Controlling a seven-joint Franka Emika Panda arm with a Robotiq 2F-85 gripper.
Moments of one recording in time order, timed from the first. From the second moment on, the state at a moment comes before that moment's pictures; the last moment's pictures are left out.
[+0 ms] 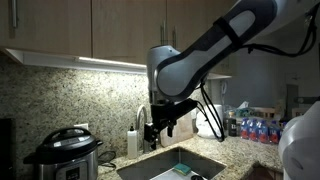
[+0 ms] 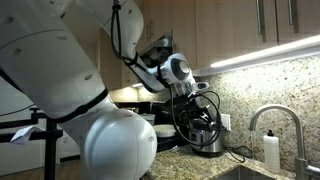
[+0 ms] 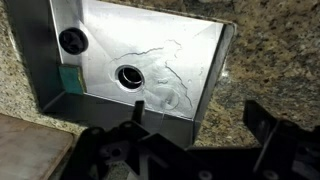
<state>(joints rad) -0.02 -0.61 0.27 -2.72 -0.15 2.30 0.29</state>
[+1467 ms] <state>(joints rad) -0.17 -0.45 -0.03 -2.77 -0.16 2.55 0.21</state>
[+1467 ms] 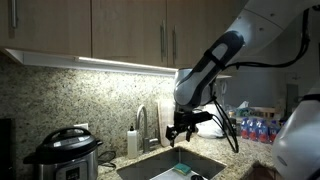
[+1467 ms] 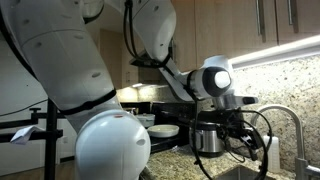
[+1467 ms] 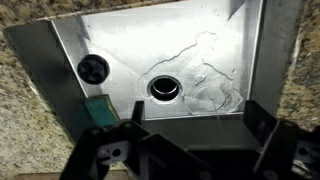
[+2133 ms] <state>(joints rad) -0.29 -0.45 -0.15 -2.72 -0.18 2.55 0.08</state>
